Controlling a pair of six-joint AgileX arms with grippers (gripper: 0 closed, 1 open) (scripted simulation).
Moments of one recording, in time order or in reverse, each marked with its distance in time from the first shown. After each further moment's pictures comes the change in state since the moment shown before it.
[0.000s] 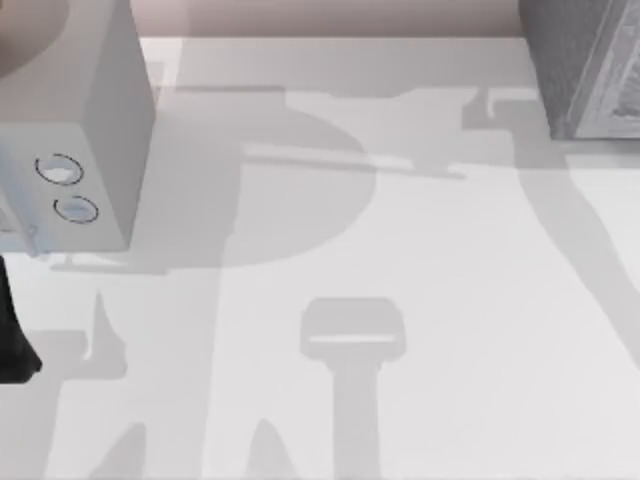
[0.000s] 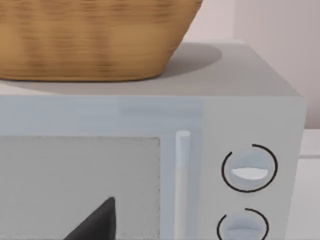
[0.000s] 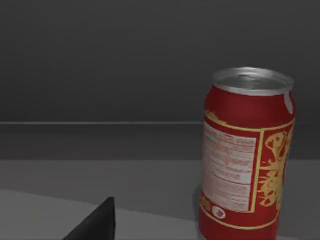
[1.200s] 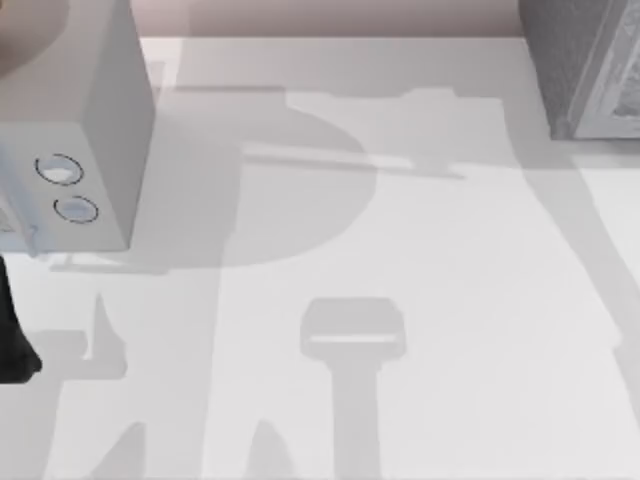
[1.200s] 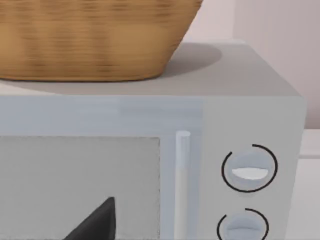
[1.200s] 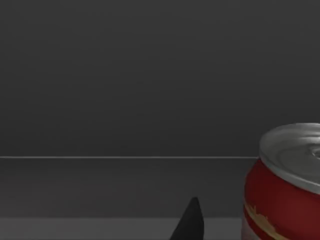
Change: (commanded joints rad) left arm 0.000 0.000 0.000 0.000 0.000 0.000; right arm -0.055 0.193 0.162 0.030 -0.053 0.001
